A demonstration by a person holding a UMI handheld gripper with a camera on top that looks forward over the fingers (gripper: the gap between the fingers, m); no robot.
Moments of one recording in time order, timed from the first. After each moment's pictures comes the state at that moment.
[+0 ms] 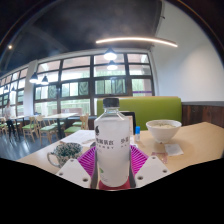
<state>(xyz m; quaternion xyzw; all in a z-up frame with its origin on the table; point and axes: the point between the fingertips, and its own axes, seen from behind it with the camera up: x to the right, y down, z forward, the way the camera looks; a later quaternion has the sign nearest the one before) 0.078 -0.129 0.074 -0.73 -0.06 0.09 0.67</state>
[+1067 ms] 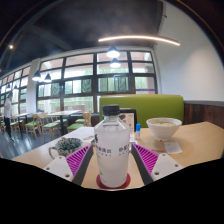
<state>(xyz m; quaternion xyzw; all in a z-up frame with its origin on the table) 0.074 -0.152 0.075 -0.74 -0.07 0.09 0.66</state>
